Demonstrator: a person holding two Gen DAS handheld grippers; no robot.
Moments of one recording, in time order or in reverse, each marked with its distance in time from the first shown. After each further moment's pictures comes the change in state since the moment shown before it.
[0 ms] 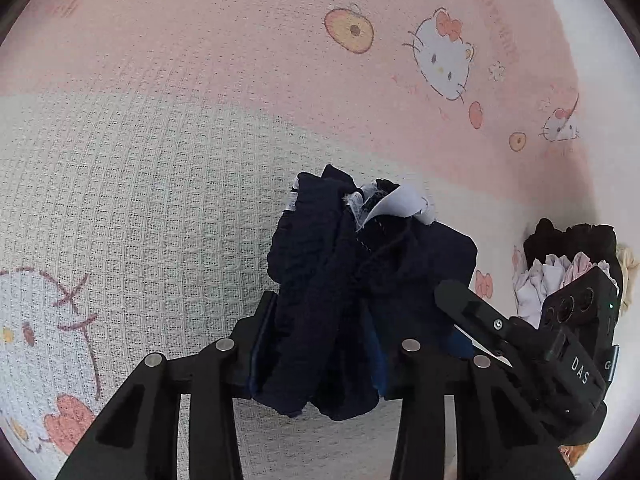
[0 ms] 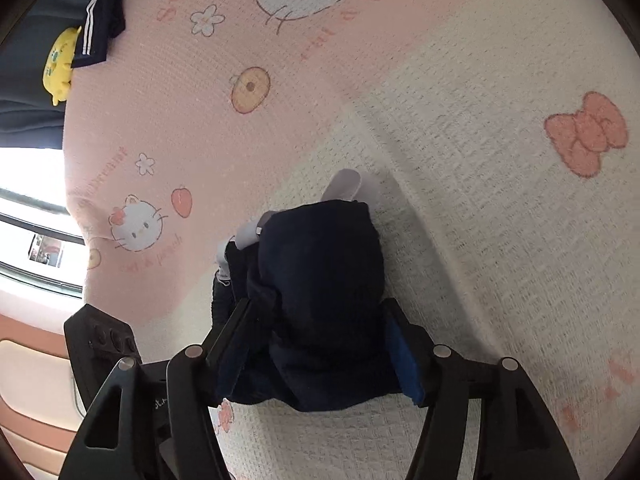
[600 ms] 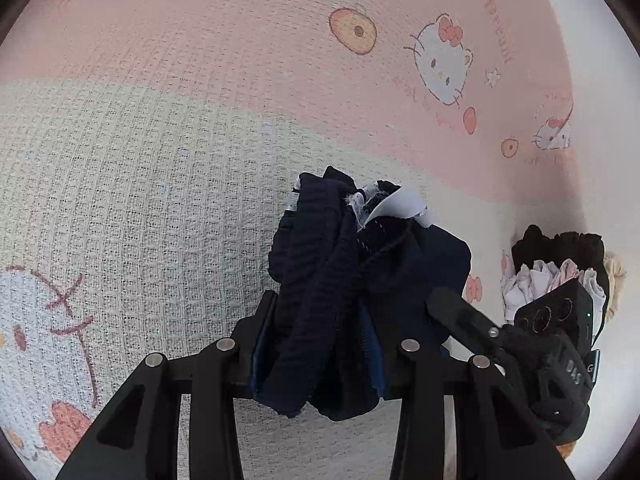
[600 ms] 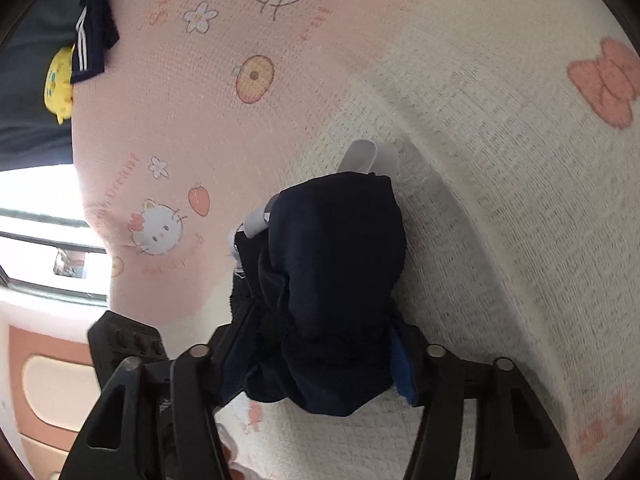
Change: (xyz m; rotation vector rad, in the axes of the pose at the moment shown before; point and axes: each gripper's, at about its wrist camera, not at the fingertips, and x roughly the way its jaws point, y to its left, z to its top) left arm -0.003 0.010 0.003 -0.044 0.001 -0.058; right arm 0.024 0.000 0.001 0.028 0.058 0.094
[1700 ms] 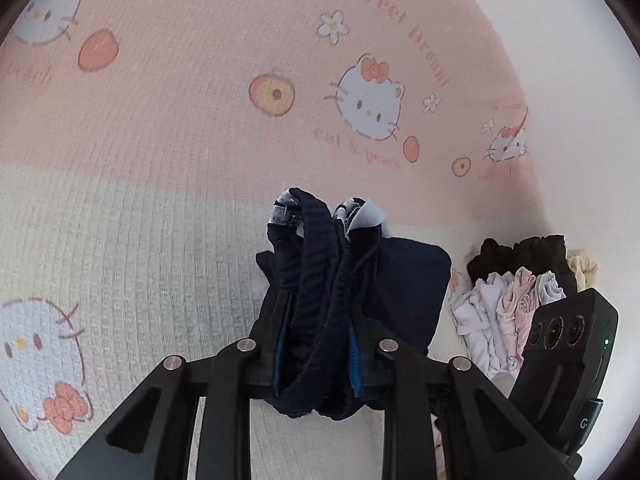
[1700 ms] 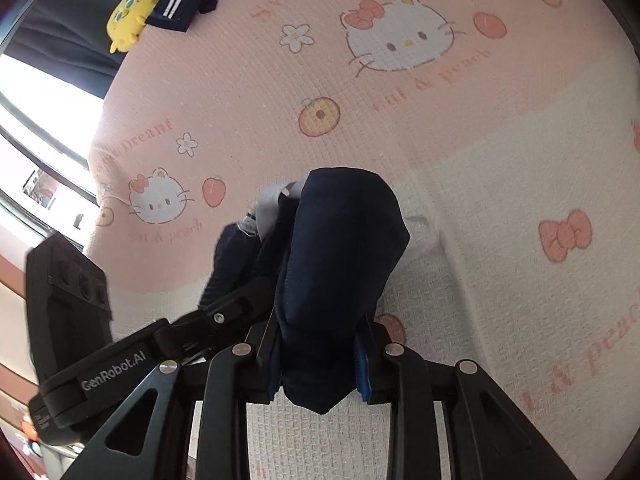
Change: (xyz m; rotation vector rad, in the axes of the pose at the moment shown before) left arm -0.044 -0.074 -0.003 0.064 -0.103 -0.071; right arm -0.077 0.061 -0.005 -0.290 -0.074 -0.116
